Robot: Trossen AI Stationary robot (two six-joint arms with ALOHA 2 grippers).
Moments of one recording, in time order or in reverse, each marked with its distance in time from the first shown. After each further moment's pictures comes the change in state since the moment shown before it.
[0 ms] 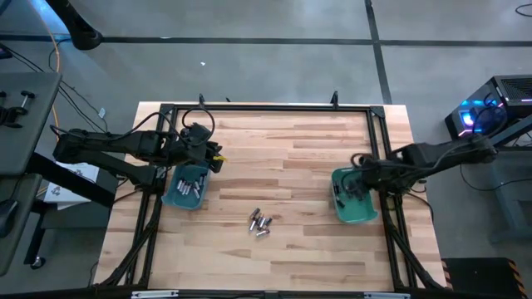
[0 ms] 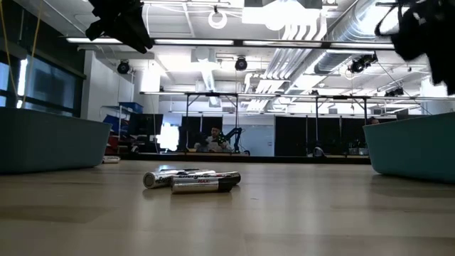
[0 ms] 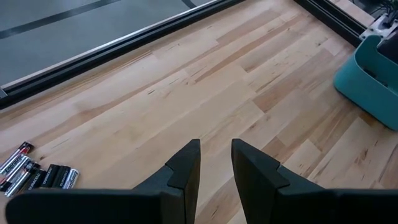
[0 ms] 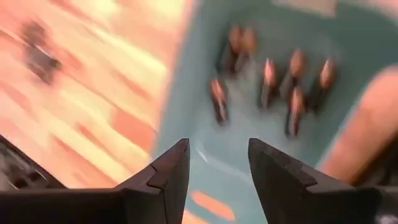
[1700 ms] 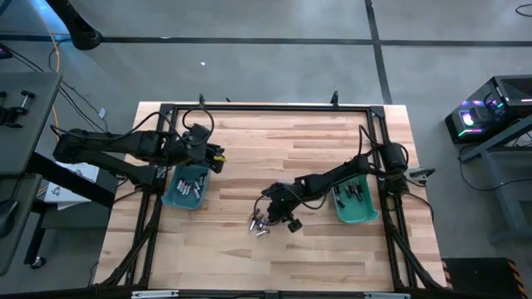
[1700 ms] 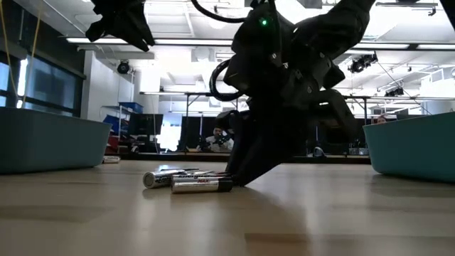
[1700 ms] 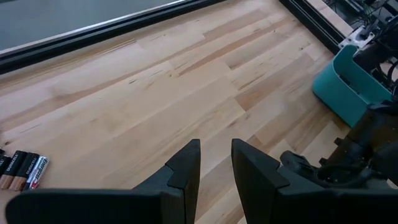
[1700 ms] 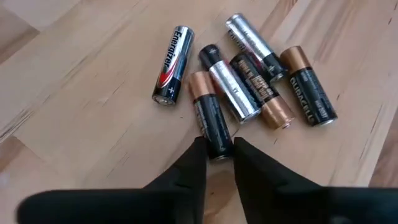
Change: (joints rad) left arm -0.002 0.000 0.000 0.030 0.057 -0.080; right arm -0.093 1.243 0.317 1.181 -0.298 -1.760
